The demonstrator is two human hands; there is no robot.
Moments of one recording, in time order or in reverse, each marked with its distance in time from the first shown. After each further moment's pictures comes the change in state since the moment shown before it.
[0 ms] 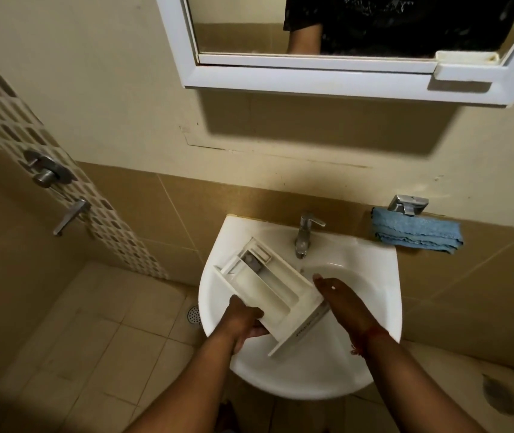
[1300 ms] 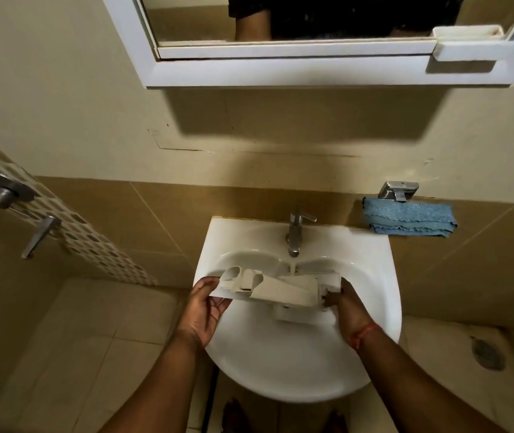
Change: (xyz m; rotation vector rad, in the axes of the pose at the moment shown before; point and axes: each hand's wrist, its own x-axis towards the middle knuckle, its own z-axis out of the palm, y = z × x) left_hand 0.030 0.039 -0.053 -0.412 -0.019 0.175; right_hand 0.045 0.056 0.010 0.523 0.105 0.064
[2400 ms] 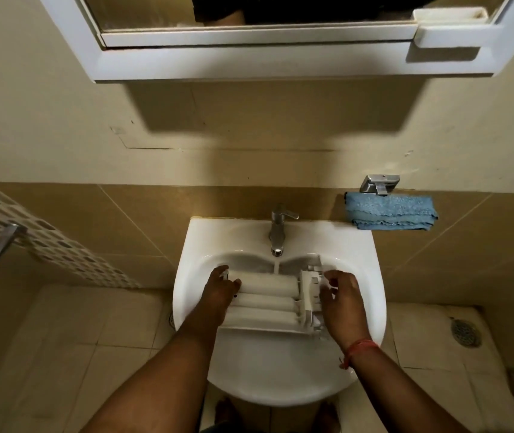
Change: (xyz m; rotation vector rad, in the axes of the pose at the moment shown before) left_hand 0.063 -0.034 0.049 0.800 0.139 -0.018; right_hand -0.027 -0.013 -0.002 -0.636 0.359 -0.367
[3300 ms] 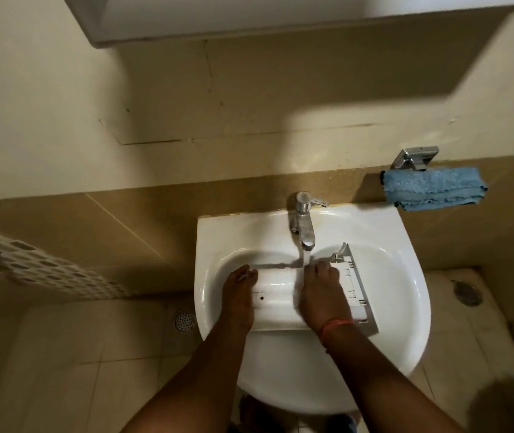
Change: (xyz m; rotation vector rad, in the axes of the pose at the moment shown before) left_hand 0.053 -0.030 -0.012 -0.362 -0.066 -0.056; right_hand 0.011 -0.004 0.133 -0.988 -0.044 -0.247
